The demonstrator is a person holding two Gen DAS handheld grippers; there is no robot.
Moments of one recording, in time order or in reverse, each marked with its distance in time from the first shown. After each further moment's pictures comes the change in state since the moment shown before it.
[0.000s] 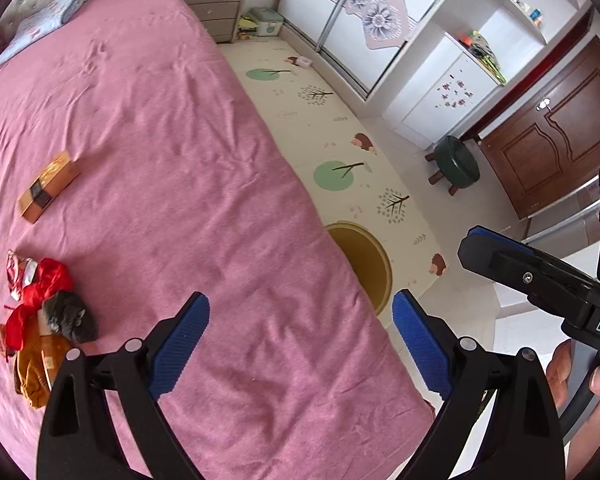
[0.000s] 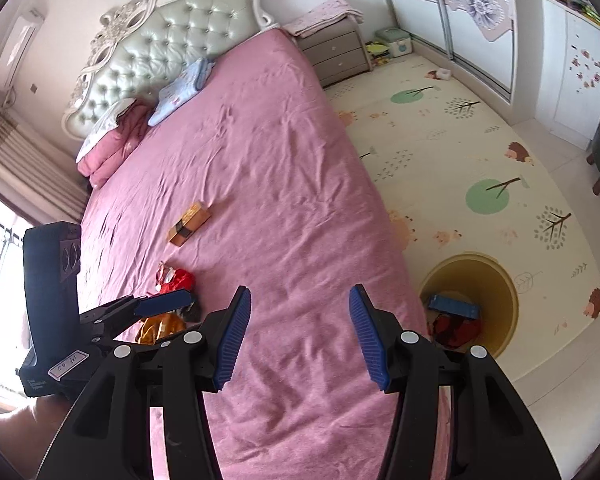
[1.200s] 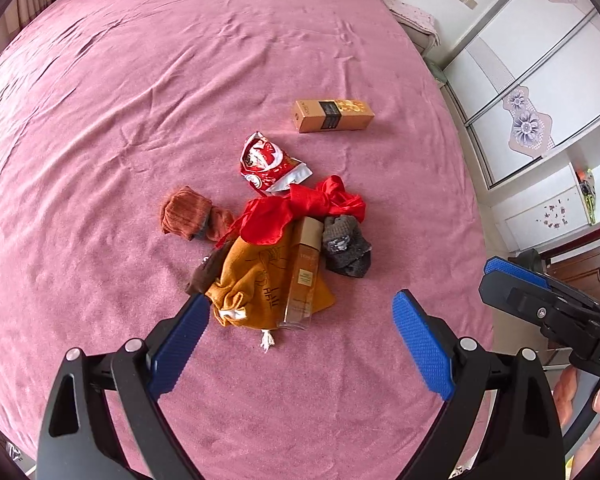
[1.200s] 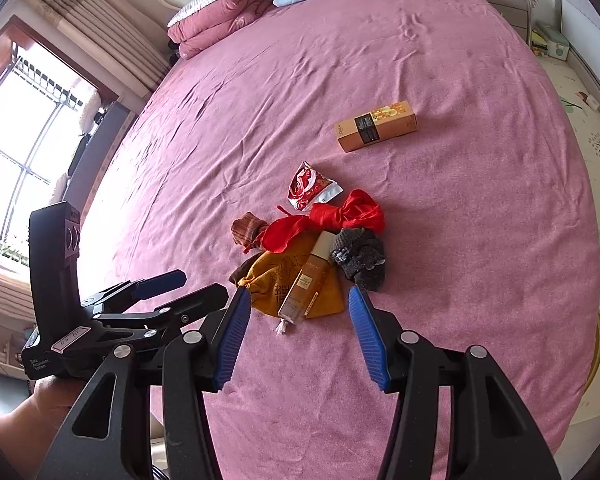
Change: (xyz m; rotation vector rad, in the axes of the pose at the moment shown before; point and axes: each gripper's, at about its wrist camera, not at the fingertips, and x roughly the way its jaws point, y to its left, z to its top) left arm -0.099 0.276 -0.121 -0.488 -0.099 0.197; right arm 0.170 0.249 -0.042 -0.333 0.303 0.175
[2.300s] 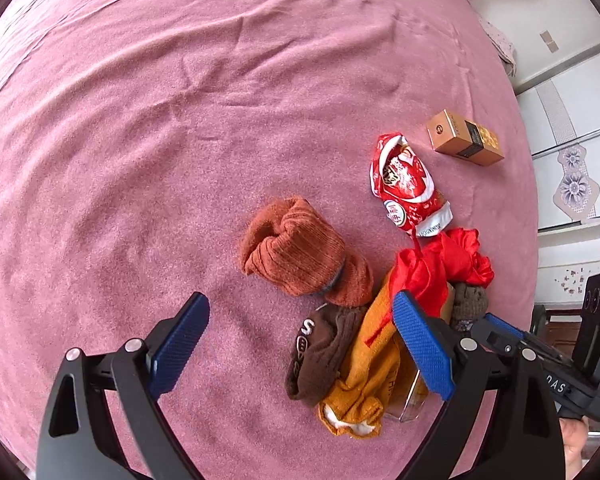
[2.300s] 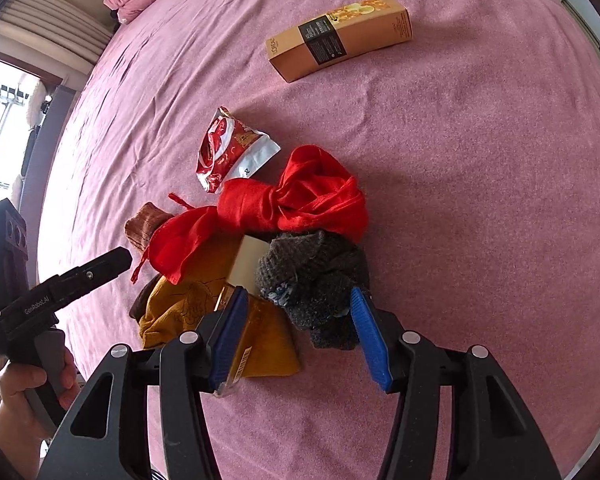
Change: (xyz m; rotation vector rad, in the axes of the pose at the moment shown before) left arm 0.101 0.118 0.044 -0.270 0.084 0.038; right arm 0.146 -0.061 0.026 0.103 0.196 -0.090
